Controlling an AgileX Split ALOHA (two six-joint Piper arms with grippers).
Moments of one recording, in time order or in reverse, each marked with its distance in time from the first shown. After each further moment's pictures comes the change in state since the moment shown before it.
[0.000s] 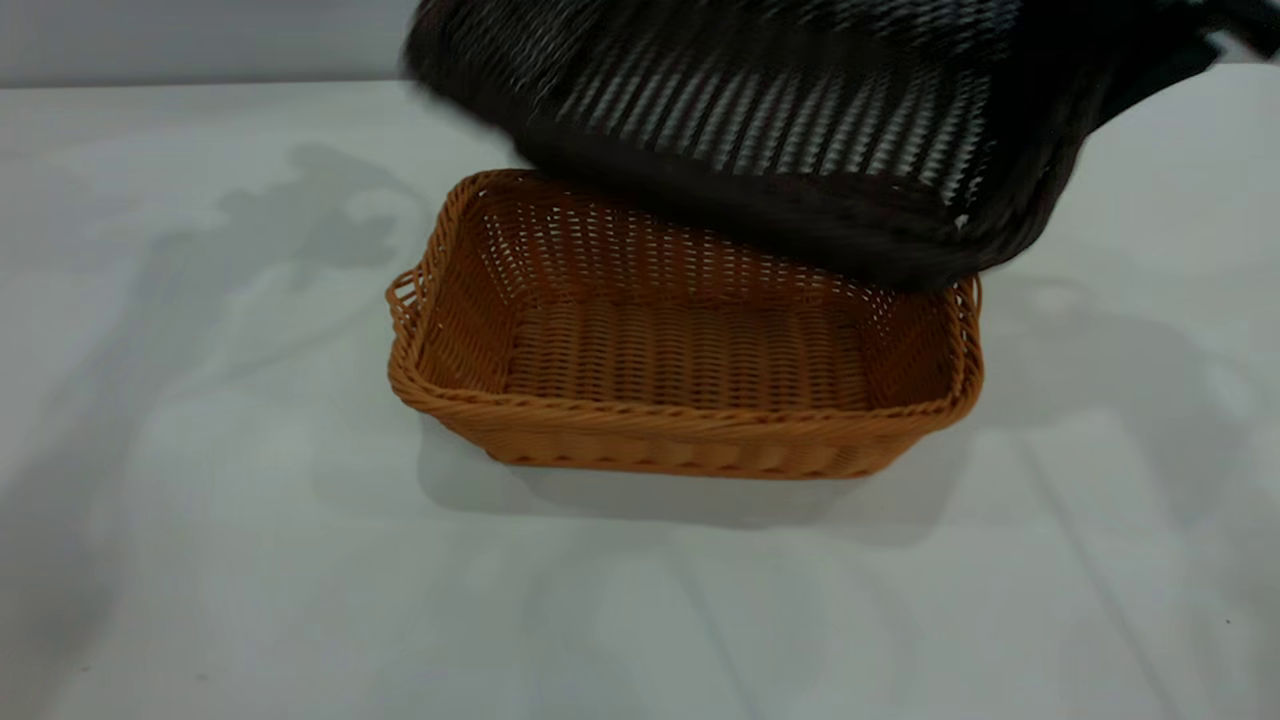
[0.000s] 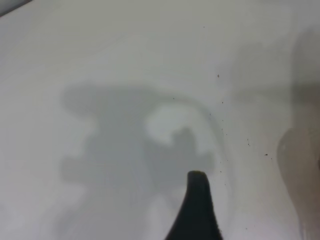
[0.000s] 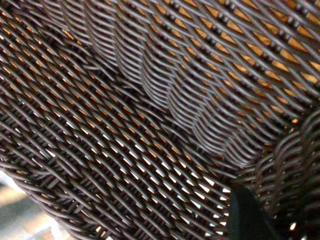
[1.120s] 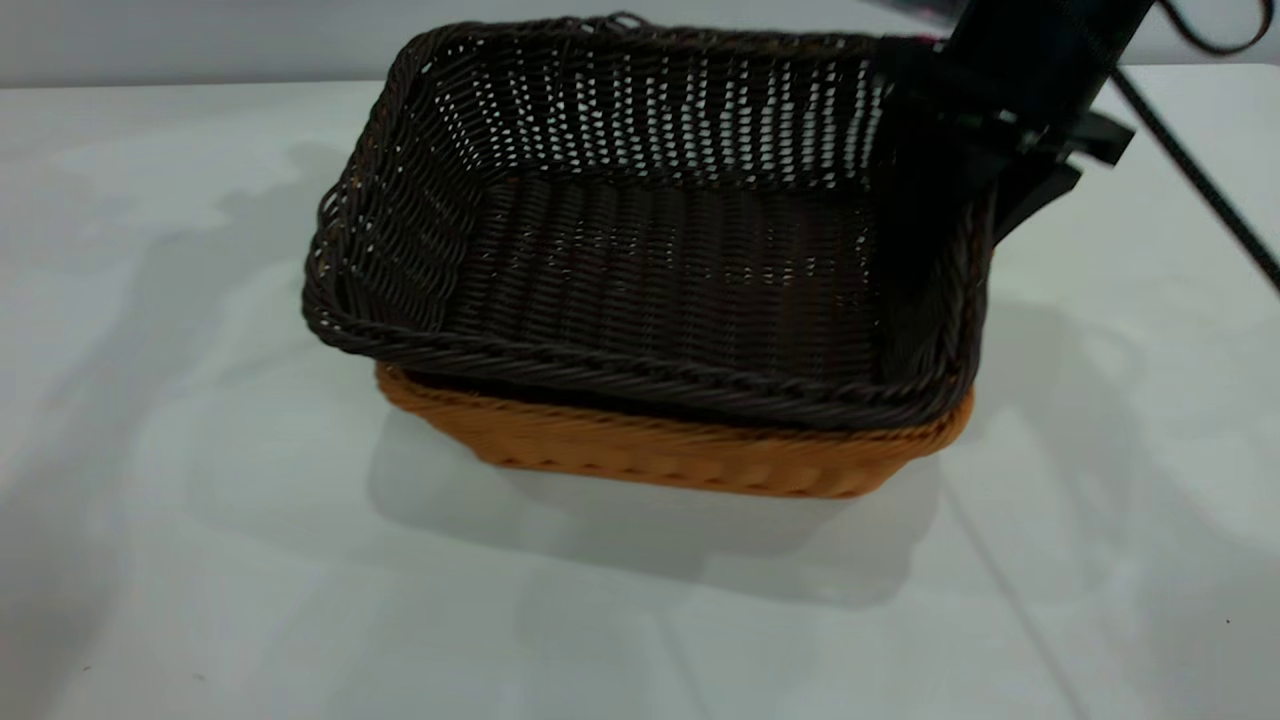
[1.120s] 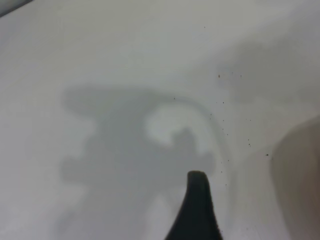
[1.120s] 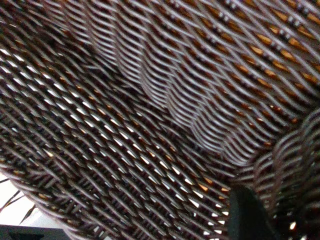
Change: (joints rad) left arm 0.000 0.000 0.000 -0.001 0.000 0.001; right arm 0.125 0.189 -0.071 -0.042 0.017 -0.092
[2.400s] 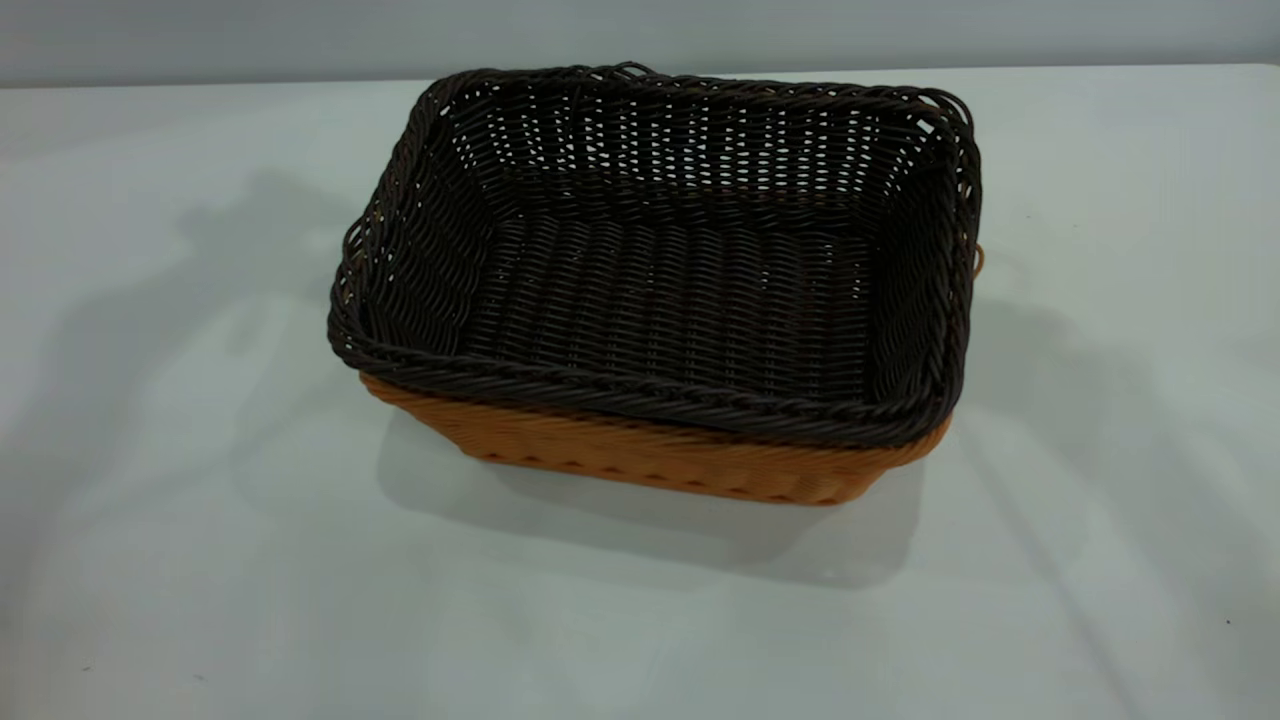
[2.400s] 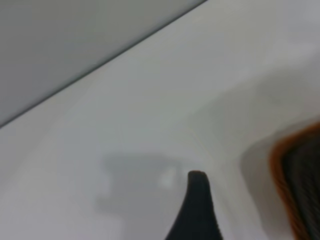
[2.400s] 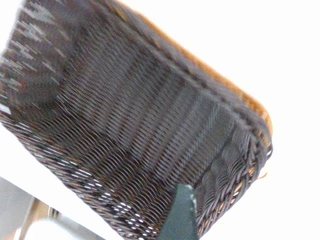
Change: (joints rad) left arm 0.000 -0.348 0.000 0.010 0.154 0.017; right arm 0.001 -0.479 -0.119 -0.210 -0.012 0.137
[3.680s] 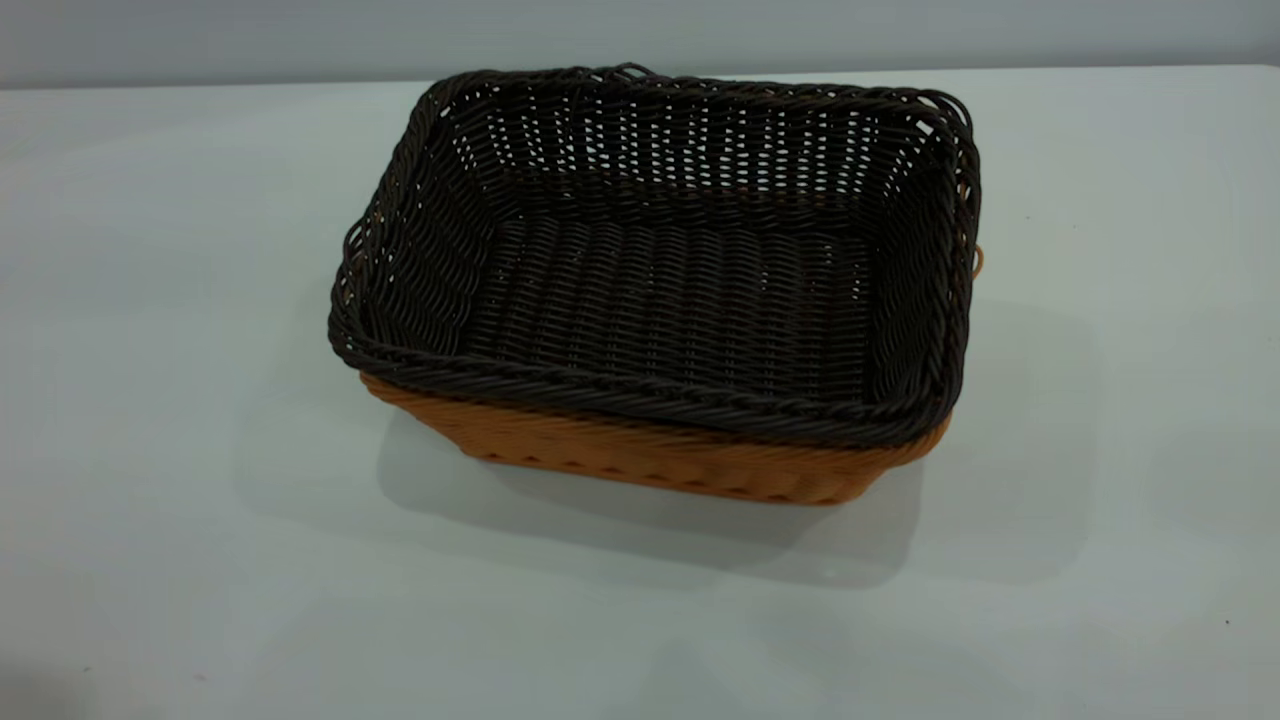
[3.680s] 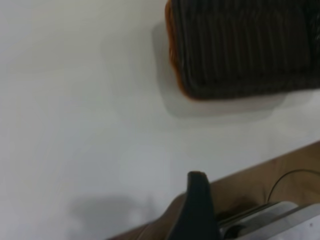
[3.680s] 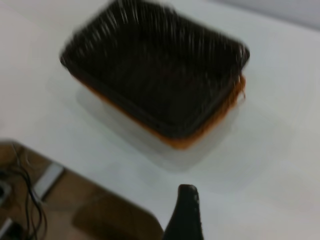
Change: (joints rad) left arm 0.000 -1.131 0.894 0.036 0.198 -0.340; right arm 0.000 -1.520 0.890 -0.075 0.105 0.032
